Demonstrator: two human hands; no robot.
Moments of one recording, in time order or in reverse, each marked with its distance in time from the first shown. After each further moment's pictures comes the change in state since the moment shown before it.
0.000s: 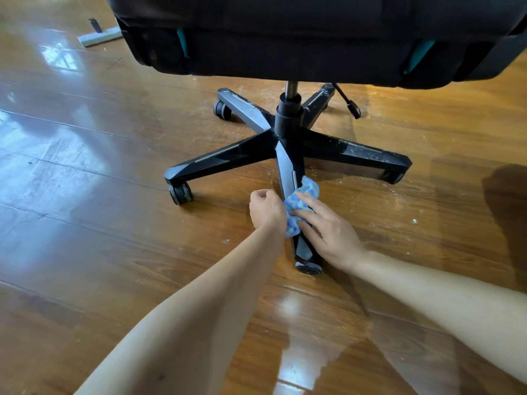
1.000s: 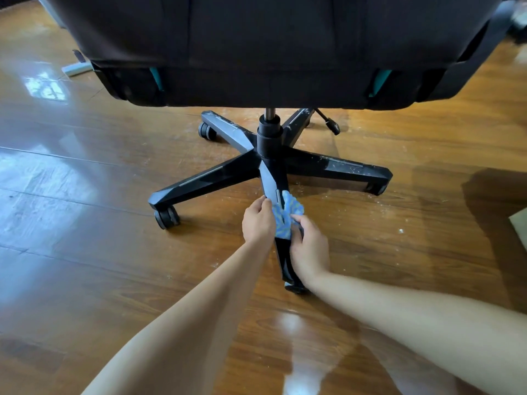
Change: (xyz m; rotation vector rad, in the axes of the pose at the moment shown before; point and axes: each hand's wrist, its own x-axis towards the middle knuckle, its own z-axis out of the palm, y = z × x) left_hand 0.000 0.015 0.003 0.170 -0.202 0.201; right_hand 0.025 -0.039 0.024 0.342 0.340 0.670
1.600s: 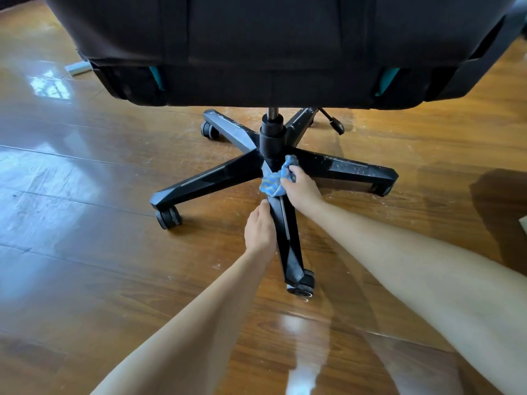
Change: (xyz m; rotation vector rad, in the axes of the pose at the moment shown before) left_hand -0.005 -0.012 -0.004 -0.146 -0.086 -0.076; right_hand 0.139 -0.033 0.014 -0.134 -0.258 0.068
